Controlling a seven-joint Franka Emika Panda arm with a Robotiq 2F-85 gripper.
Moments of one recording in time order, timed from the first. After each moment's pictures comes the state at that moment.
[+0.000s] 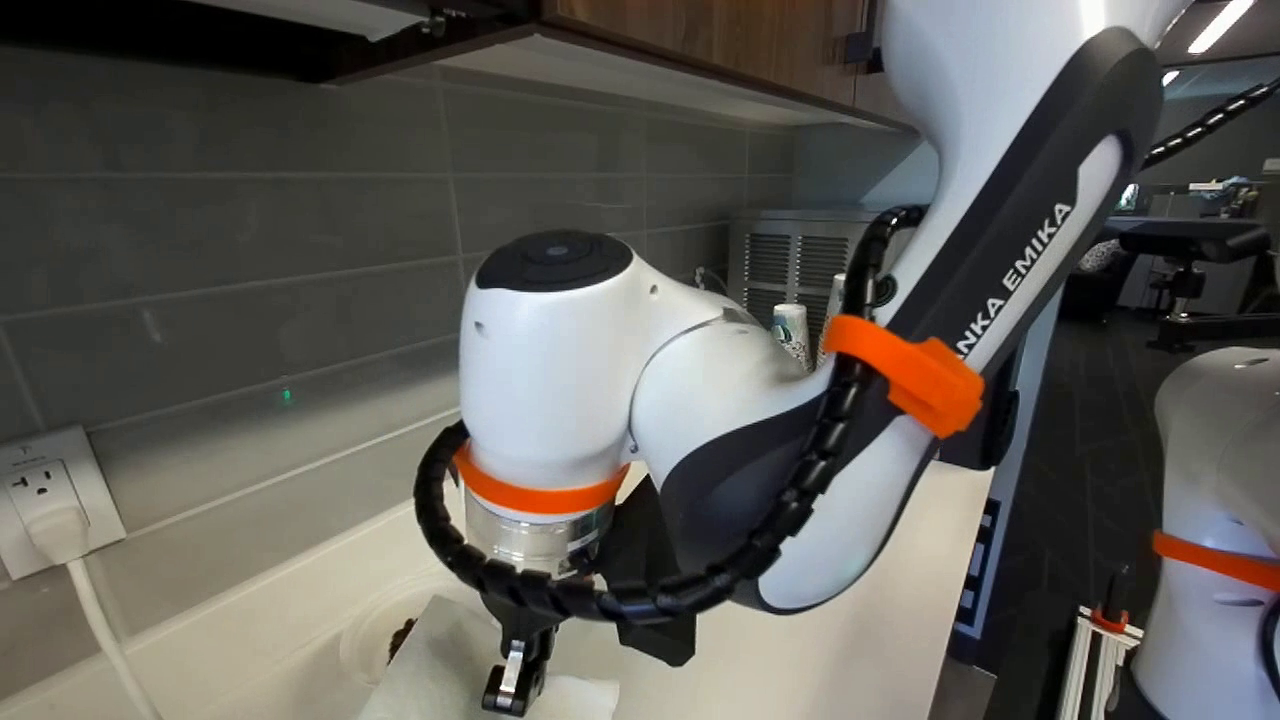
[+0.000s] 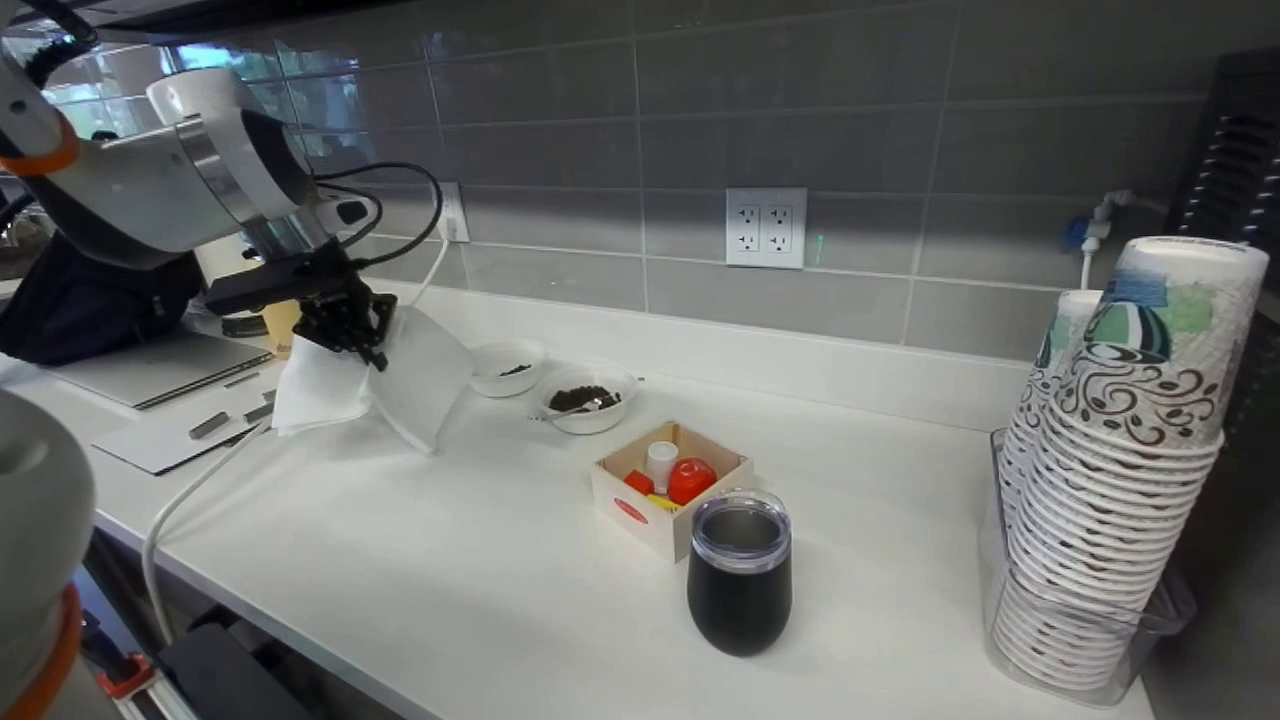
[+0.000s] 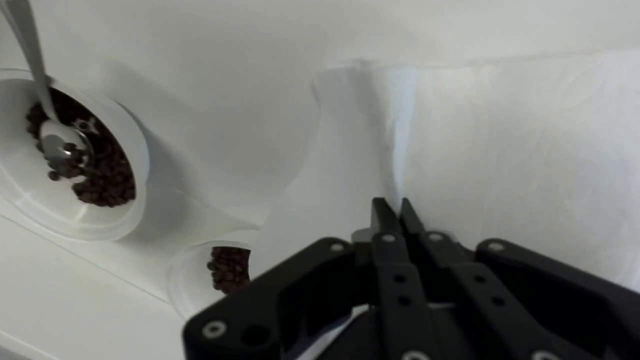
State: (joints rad) arm 0.38 -0.02 0.36 -2.48 -0.41 2.64 0.41
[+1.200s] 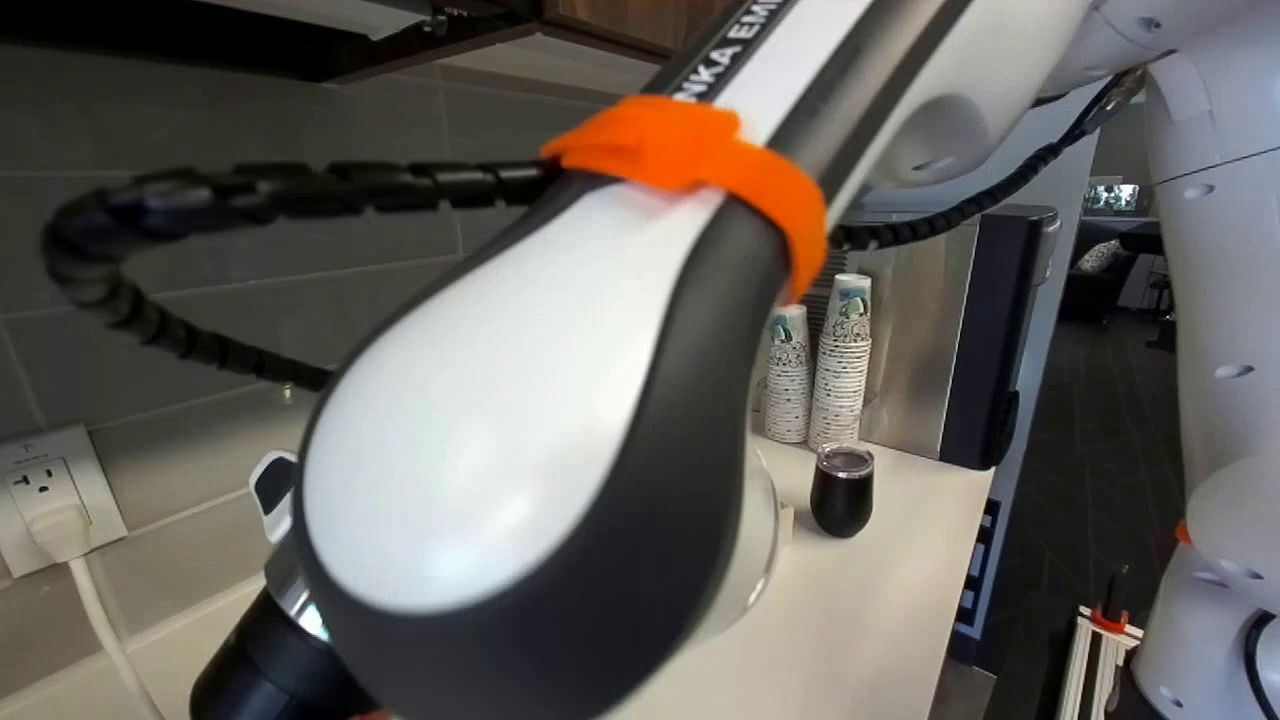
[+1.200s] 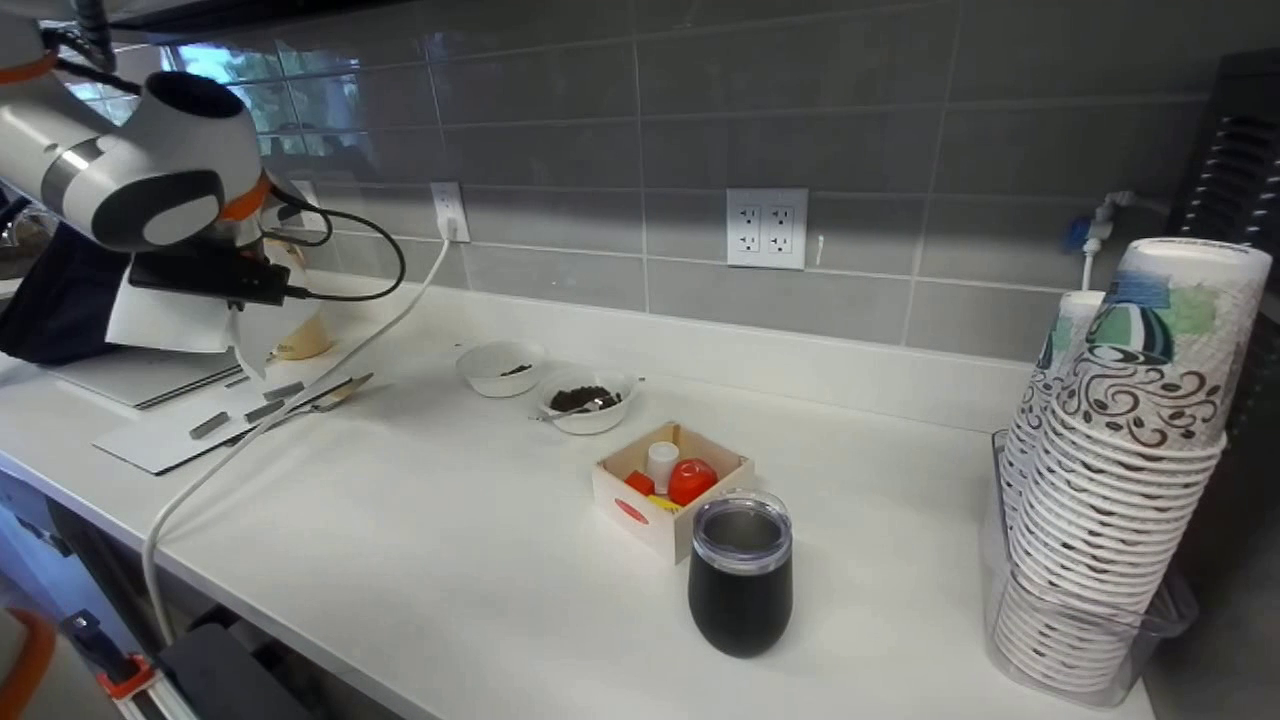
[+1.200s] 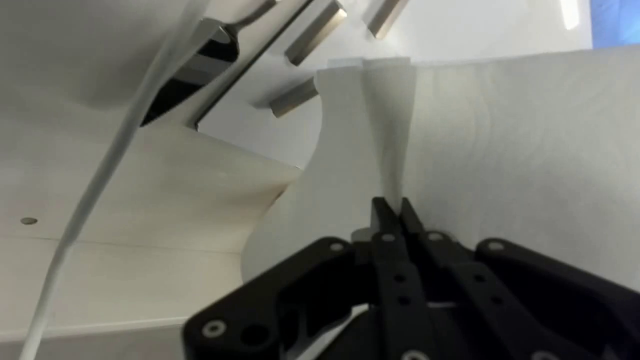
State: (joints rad) arm -0.19 0.34 1.26 -2.34 0.67 3.17 -0.62
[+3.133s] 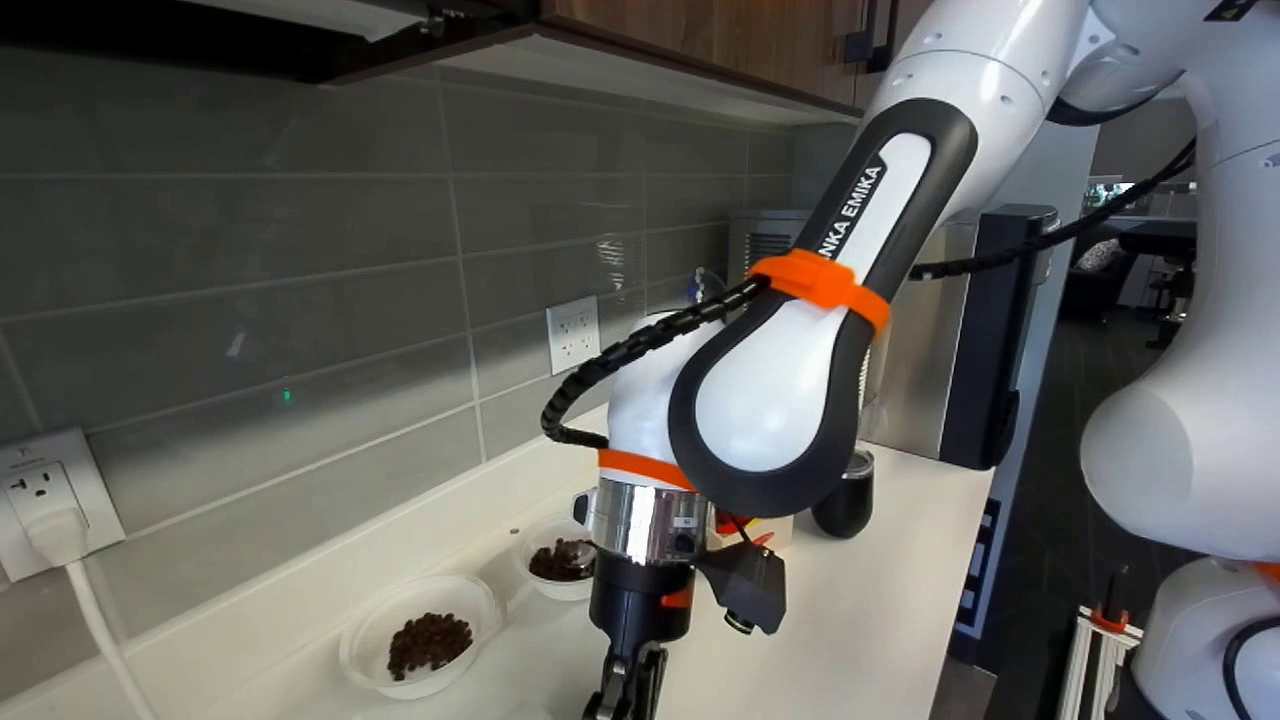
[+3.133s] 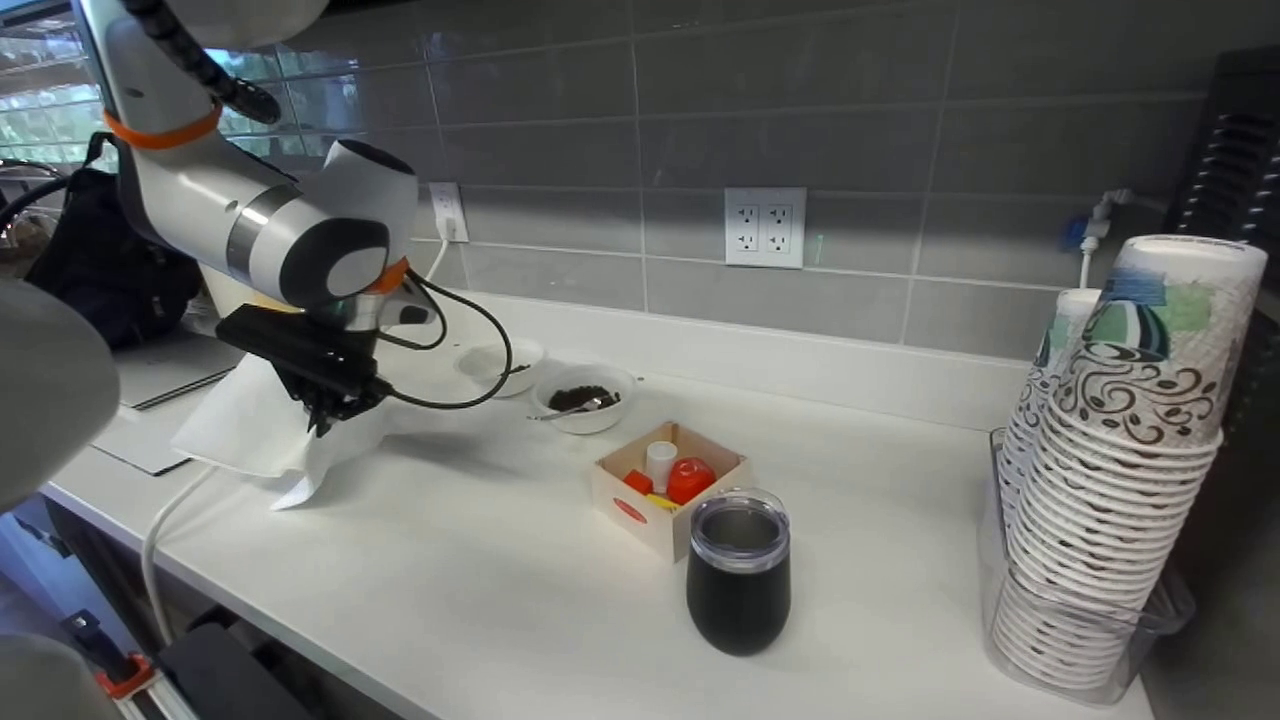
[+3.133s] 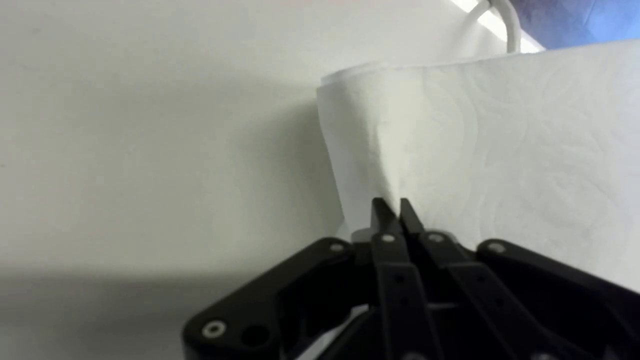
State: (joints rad) arm -1.00 0.41 1.58 -2.68 0.19 2.74 -0.10
